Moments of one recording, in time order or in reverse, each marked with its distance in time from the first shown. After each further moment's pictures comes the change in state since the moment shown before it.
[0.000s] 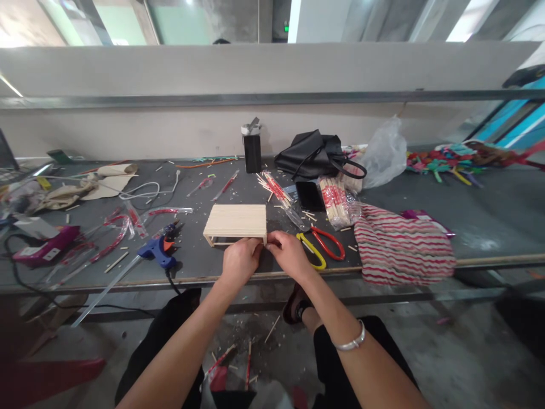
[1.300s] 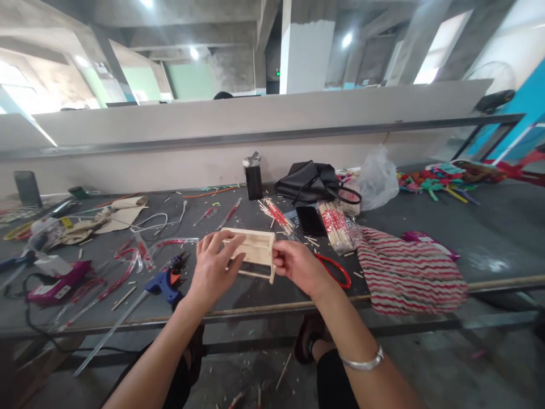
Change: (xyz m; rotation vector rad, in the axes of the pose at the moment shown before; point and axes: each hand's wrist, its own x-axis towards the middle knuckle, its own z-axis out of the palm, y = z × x) left_hand 0.007 -0.032 -0.084 0.070 0.449 0.293; right_hand 0.025 -0.055 -0.034 1.000 -0.178 0.418
